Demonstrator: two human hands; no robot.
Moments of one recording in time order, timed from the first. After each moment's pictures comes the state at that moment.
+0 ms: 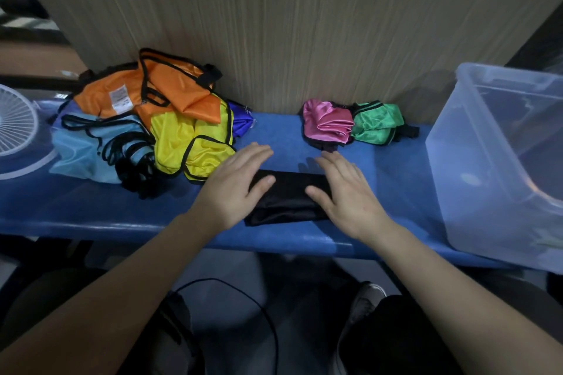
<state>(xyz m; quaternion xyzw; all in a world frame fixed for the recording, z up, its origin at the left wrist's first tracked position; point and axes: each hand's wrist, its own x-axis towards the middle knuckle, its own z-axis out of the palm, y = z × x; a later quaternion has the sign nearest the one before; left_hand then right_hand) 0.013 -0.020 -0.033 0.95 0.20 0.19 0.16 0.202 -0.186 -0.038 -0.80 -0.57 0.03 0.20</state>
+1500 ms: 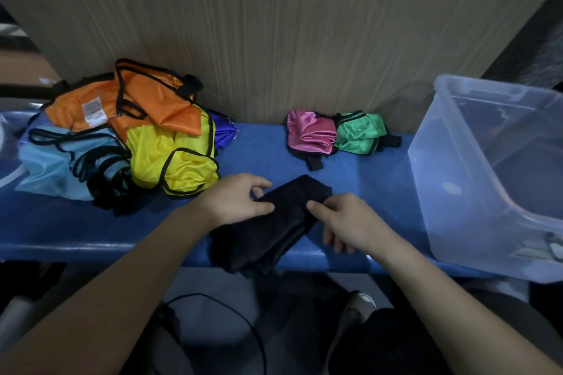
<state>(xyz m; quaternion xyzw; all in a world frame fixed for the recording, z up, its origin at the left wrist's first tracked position) 0.055 -0.019 -0.018 0.92 0.28 -0.01 0.29 0.204 -0.207 -0.008 -0.83 -0.37 0.32 0.28</state>
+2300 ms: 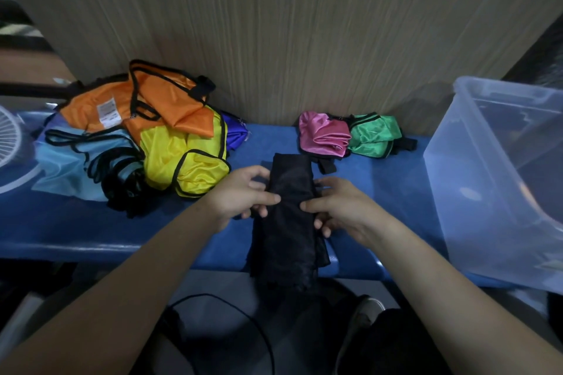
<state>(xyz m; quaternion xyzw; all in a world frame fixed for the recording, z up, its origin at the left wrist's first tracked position) 0.050 -0.017 -0.015 0.70 0.35 0.07 0.62 0.204 -0.160 -0.011 -0.70 -0.22 0.48 0.48</state>
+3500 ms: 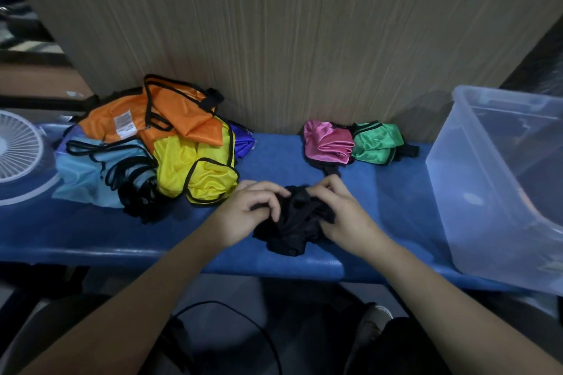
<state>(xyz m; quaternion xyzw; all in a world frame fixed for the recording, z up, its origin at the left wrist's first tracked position) 0.024 -0.017 -0.038 0.89 0.13 0.20 0.40 0.205 -0.175 -0.037 -0.70 -0.61 0.12 0.36</state>
